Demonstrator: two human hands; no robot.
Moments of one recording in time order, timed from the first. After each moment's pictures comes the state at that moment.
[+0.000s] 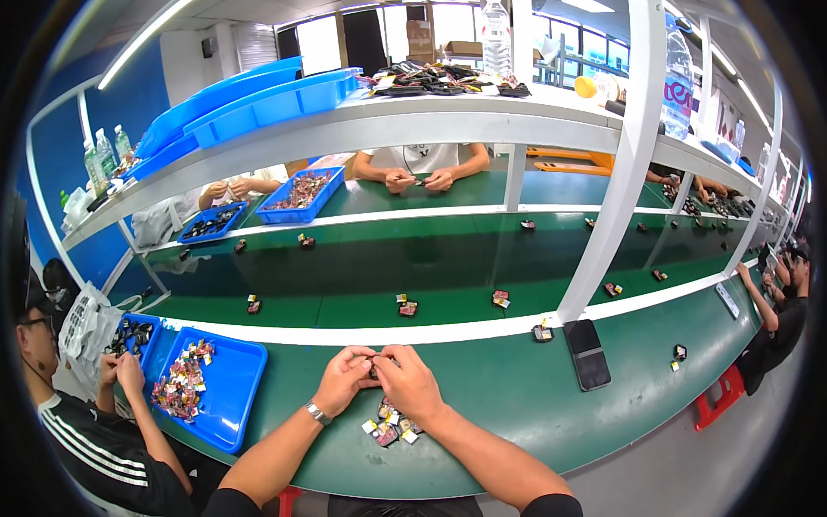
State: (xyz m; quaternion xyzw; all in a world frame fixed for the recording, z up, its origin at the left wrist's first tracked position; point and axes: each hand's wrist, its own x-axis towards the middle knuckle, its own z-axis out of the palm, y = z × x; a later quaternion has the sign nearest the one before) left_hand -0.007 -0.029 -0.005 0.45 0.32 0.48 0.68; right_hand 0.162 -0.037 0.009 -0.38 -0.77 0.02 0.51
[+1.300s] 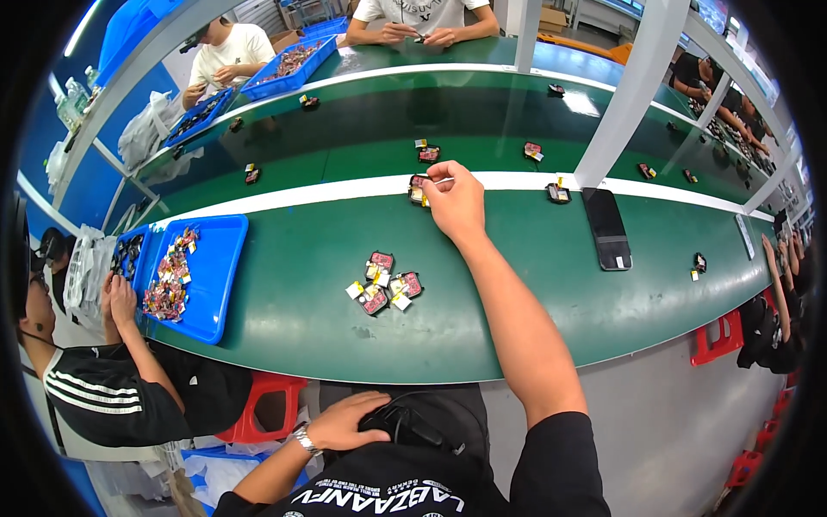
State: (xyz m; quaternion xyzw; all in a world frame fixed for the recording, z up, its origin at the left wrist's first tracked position) left_hand -0.016 -0.282 -0.062 0.78 0.44 0.08 0.44; right_hand 0.224 0.007 0.001 -0.57 -0.57 0.29 0.52
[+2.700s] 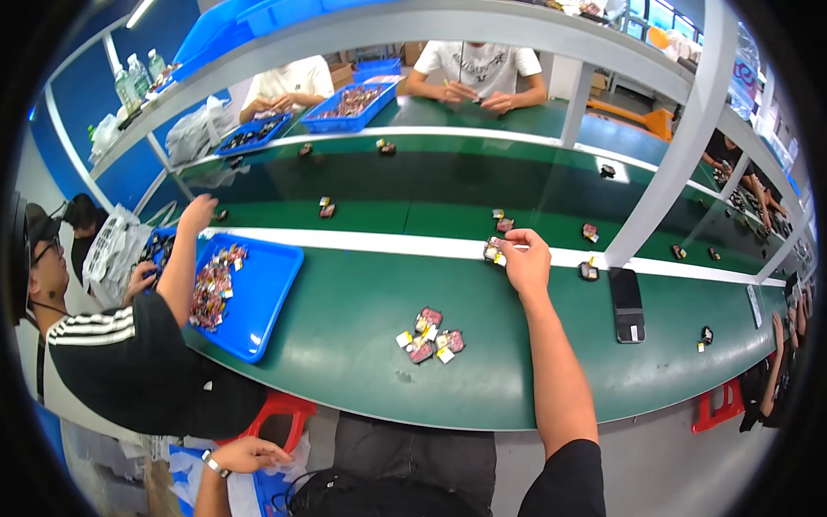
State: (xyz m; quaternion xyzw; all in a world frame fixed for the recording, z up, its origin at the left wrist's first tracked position) left_hand -0.207 -0.364 0.001 0.52 0.60 0.04 0.61; right_hand 0.257 0.031 0.002 -0.61 -0.53 0.29 0.51
